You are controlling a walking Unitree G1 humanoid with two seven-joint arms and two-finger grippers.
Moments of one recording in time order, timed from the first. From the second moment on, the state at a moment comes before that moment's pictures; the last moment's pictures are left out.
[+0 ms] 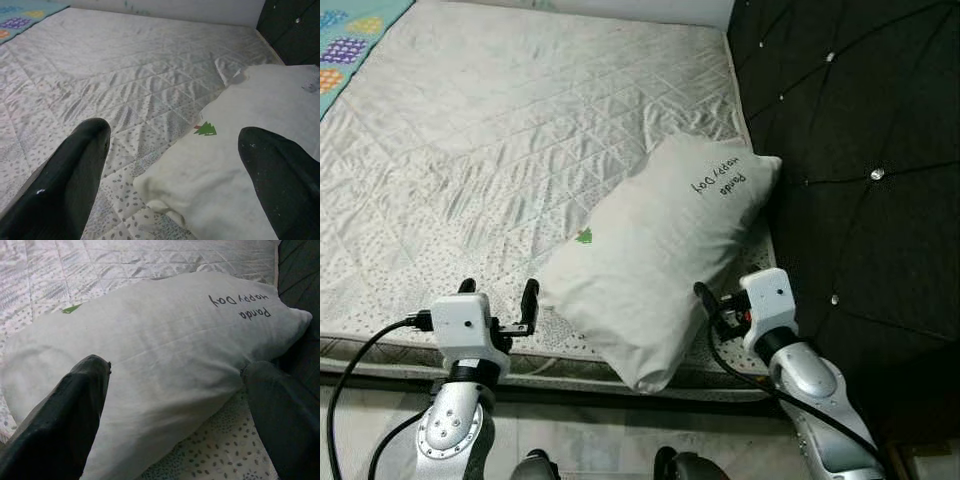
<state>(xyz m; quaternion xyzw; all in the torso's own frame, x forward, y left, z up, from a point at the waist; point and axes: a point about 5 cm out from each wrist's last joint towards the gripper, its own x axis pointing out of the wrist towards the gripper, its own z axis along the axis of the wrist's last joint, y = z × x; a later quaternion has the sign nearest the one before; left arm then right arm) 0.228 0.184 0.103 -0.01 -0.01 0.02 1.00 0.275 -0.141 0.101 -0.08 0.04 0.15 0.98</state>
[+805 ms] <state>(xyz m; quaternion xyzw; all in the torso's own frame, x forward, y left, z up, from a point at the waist) 0.228 0.186 0.102 -0.02 -0.01 0.04 1.00 0.277 -0.149 0.095 -0.06 0.06 0.14 0.99</state>
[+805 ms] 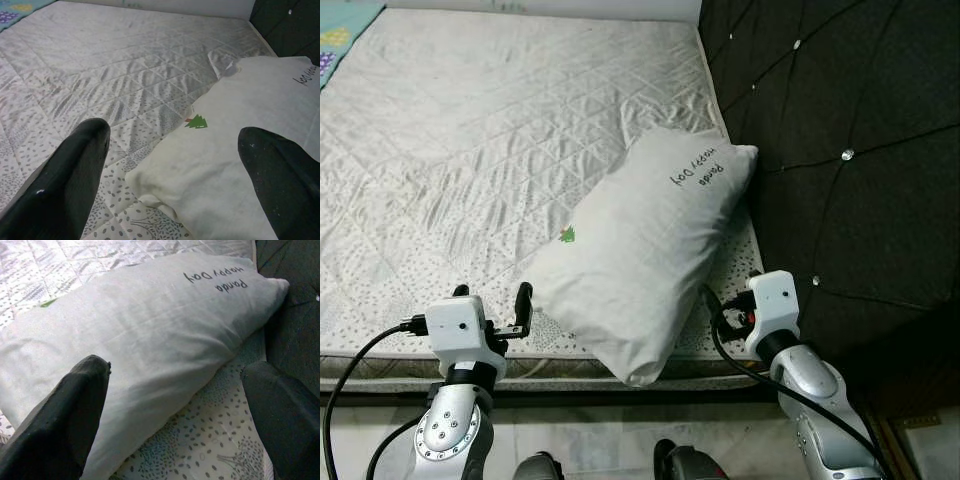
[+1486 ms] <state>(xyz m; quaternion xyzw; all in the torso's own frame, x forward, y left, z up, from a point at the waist) 0.228 0.186 0.104 -0.02 -0.01 0.04 1.00 0.278 -0.145 0.097 -0.06 0.06 0.16 0.98</state>
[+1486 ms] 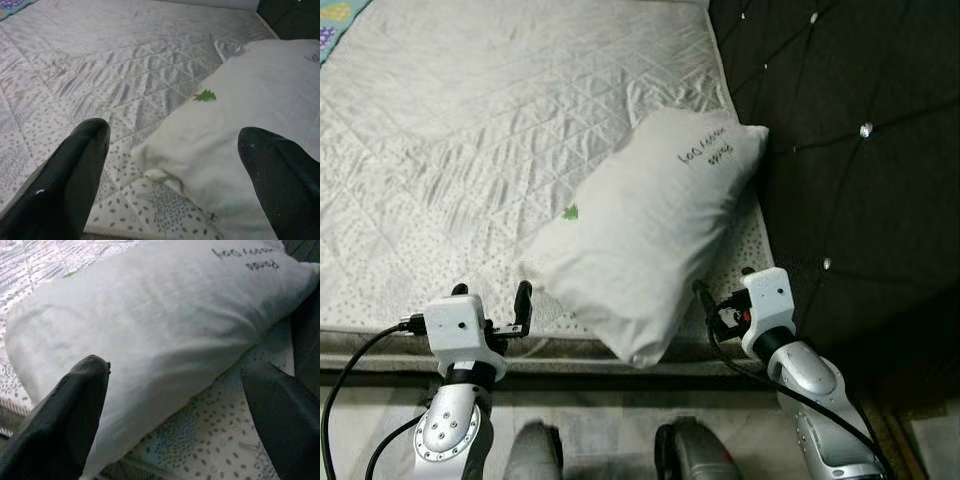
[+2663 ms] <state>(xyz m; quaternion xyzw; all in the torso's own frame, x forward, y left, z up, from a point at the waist) 0.228 0.189 0.105 -0.01 -0.01 0.08 1.00 0.284 -0.140 0.091 -0.08 0.07 0.21 0.97</state>
